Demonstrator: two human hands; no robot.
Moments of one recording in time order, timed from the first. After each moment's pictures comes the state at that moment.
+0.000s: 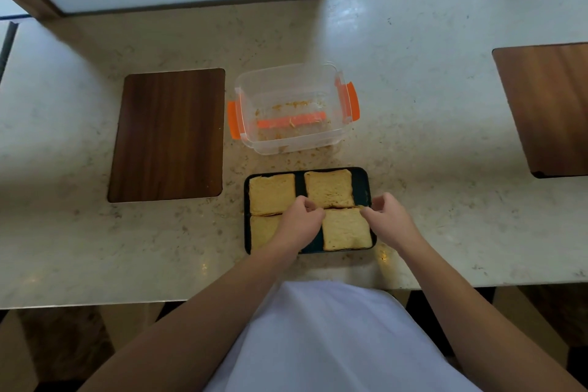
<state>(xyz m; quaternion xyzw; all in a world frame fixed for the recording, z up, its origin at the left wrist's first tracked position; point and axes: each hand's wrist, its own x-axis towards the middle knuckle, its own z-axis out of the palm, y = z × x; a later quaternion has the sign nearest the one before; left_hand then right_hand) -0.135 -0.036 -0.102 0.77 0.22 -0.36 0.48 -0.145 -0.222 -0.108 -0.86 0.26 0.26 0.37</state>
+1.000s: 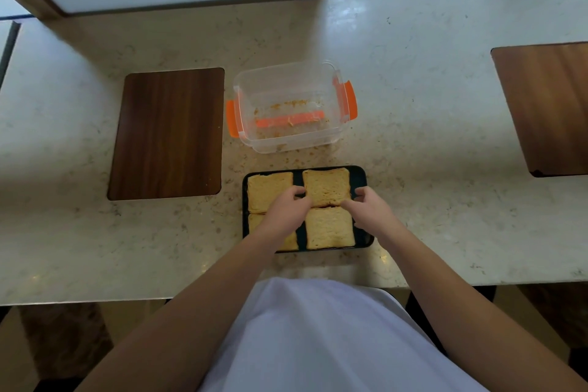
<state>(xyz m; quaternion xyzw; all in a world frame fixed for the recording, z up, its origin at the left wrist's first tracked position) -0.116 -0.024 -0.094 0.76 0.23 -0.36 0.48 -0.130 -0.198 -0.099 -0.79 0.27 0.31 0.45</state>
